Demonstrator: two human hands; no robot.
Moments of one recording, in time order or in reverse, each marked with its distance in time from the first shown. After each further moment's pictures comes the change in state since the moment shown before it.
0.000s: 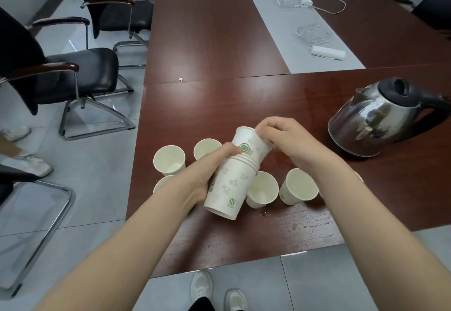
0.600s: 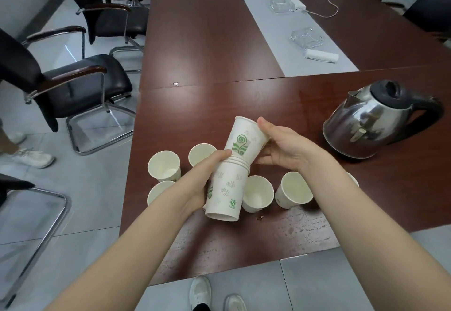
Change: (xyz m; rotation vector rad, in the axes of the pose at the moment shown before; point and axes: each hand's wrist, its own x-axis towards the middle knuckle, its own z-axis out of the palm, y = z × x) left_hand 0.013 -0.010 -0.003 -0.091 0.062 0.065; right_hand 0.021 0.026 -0.010 0.517 -0.107 0.336
